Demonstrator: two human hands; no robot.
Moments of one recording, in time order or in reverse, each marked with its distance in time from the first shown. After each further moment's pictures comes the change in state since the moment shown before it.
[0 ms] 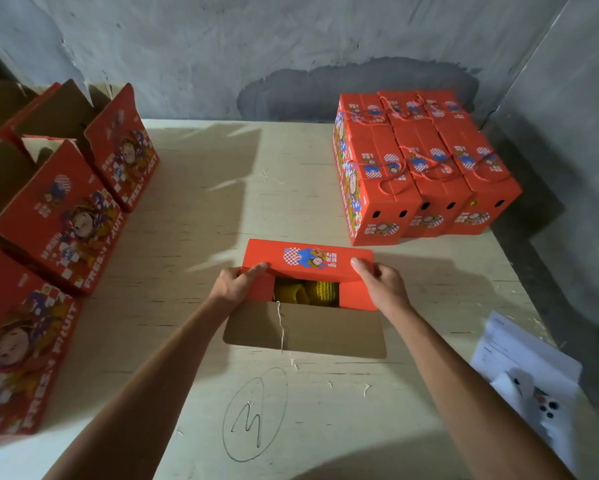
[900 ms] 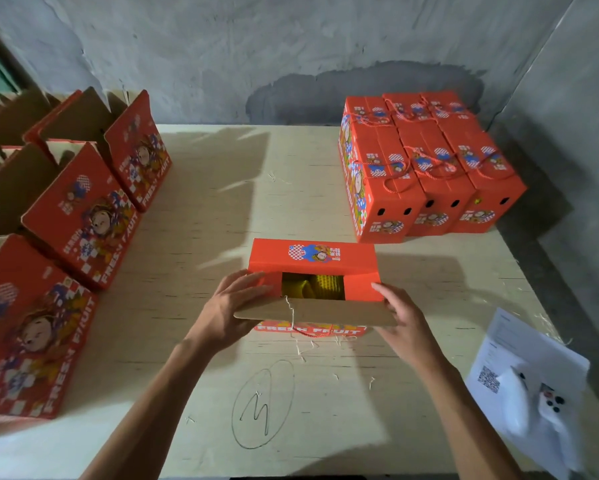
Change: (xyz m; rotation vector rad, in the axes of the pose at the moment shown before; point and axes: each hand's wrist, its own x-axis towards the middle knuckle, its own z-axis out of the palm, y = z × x) left_hand -0.067 -0.030 -0.033 0.692 -0.056 0.802; right_hand -0.080 0.049 -0.029 -0.044 -0.147 -0.513
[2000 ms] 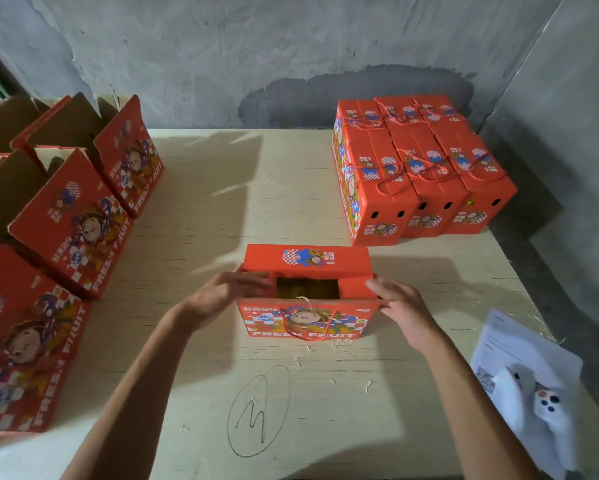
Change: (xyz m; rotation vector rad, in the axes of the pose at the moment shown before) left_hand 0.055 0.028 -0.038 -0.840 -0.257 -0.583; right_hand 0.040 -0.028 -0.019 0.486 -0.044 0.510
